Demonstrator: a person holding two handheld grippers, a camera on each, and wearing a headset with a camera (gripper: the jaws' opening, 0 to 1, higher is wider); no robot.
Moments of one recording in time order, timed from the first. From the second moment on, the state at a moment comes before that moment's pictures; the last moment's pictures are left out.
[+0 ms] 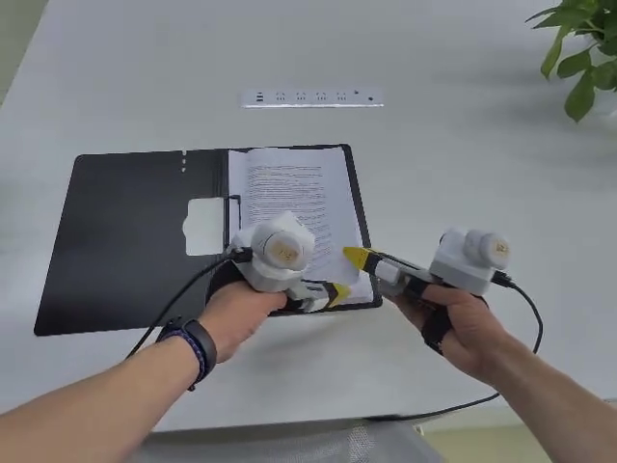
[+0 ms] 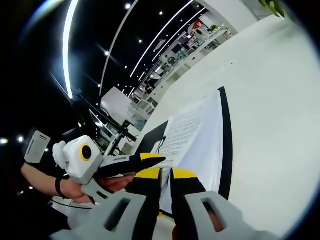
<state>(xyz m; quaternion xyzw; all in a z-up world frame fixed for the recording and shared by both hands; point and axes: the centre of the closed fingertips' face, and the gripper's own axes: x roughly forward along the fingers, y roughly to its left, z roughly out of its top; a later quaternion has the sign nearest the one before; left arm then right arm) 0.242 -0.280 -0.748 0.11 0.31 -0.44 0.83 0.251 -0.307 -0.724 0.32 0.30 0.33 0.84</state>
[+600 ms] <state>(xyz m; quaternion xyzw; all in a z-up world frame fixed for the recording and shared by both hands) 0.235 -0.230 -0.727 0.10 0.30 -0.42 0.85 0.248 -0.293 -0.715 0.29 0.30 0.33 0.85</state>
